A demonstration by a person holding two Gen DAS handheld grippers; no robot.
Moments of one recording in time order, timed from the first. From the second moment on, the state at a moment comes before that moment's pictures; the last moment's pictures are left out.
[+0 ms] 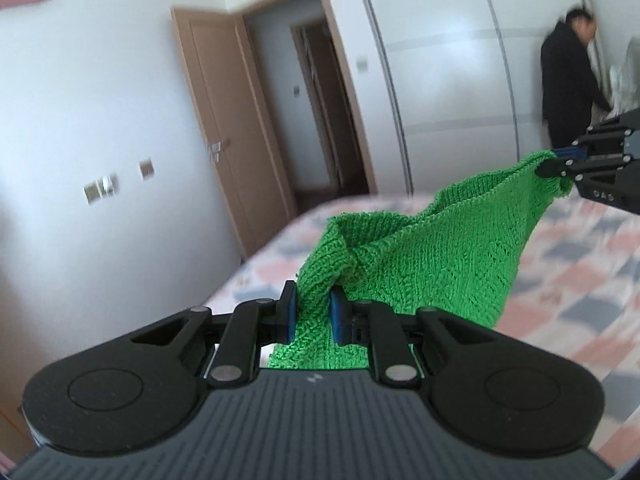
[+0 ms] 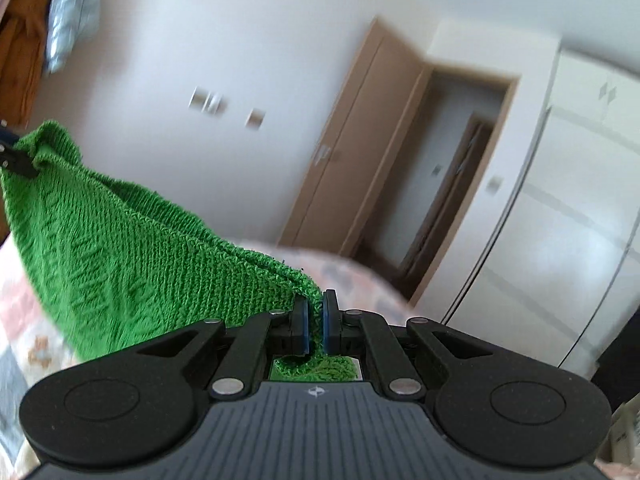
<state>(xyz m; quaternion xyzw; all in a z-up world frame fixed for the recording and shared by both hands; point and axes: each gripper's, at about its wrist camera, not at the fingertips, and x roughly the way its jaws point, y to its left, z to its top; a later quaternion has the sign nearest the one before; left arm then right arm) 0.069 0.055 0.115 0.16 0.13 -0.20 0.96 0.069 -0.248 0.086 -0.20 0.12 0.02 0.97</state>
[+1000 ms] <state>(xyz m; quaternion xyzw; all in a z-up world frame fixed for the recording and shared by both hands) 0.230 0.152 -0.061 0.09 0.49 -0.09 0.86 0.254 -0.154 -0.045 0.00 0.42 0.07 0.90</state>
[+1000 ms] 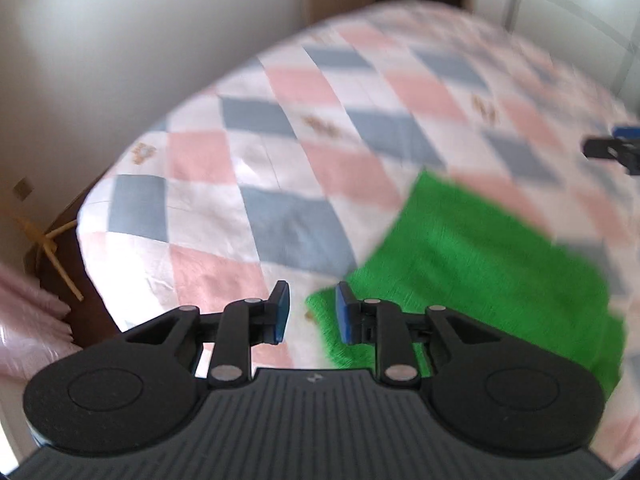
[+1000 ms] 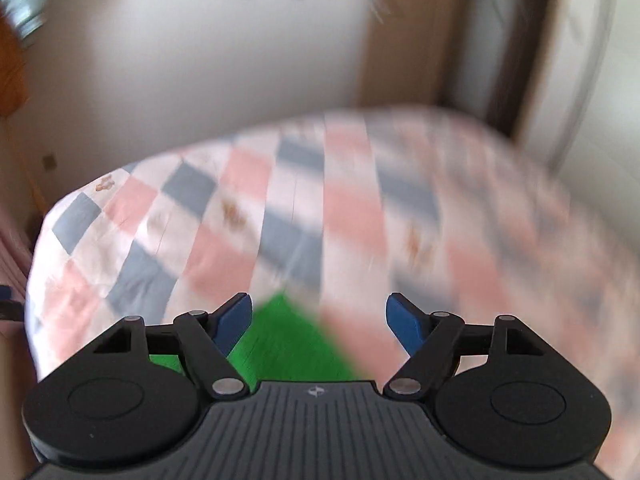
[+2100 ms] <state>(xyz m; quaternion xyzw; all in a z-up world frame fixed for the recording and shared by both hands) 0.310 0.144 -0.197 0.10 0.62 -0.23 0.74 -0.017 -0.224 -0.170 0.50 0.36 -0.30 0.73</state>
